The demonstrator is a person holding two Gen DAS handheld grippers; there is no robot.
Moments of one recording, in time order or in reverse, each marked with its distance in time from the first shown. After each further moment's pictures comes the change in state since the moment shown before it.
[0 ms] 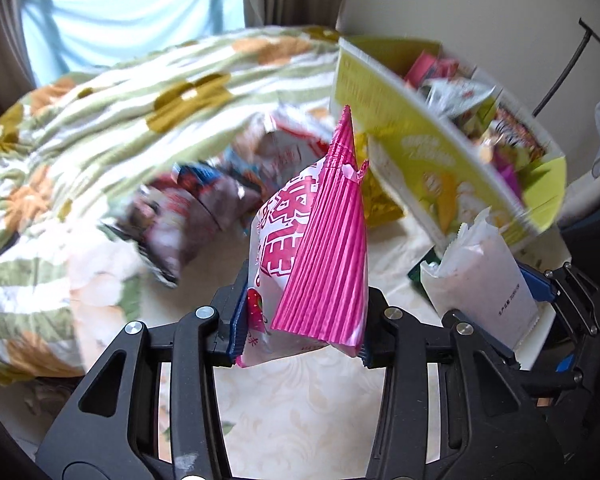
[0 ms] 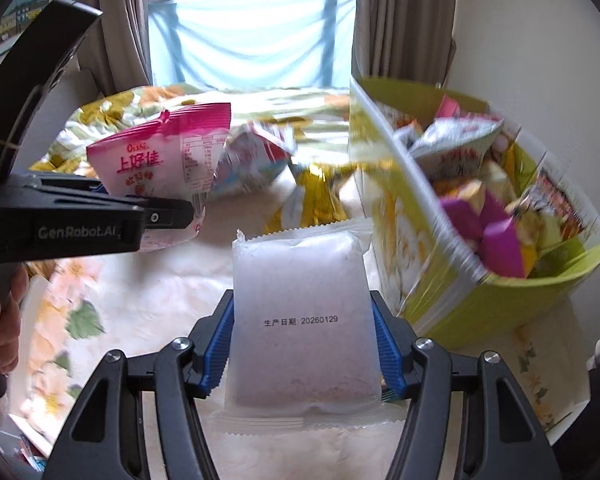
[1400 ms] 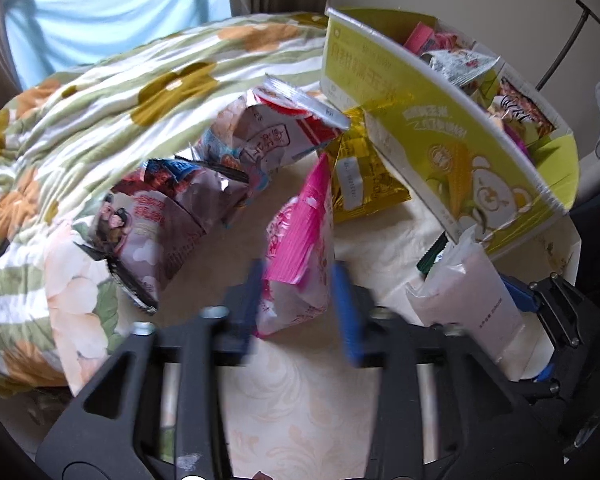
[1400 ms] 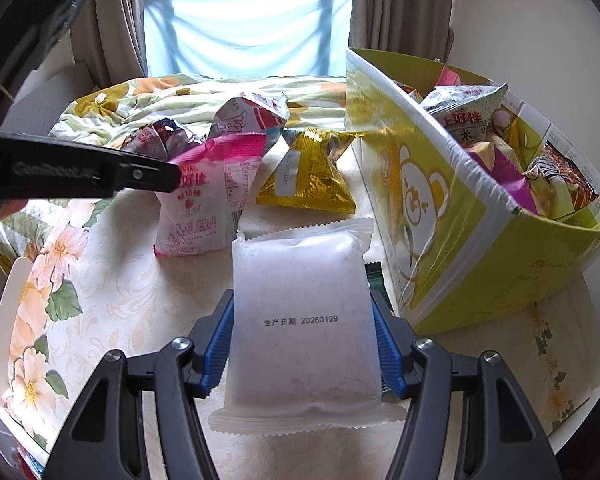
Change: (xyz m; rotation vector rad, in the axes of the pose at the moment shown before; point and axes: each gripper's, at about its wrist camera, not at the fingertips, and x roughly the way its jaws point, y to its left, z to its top) left arm 0.052 0.001 -0.010 0.038 0.069 -0.037; right arm 0.042 0.001 -0.038 -0.003 0.053 -0.023
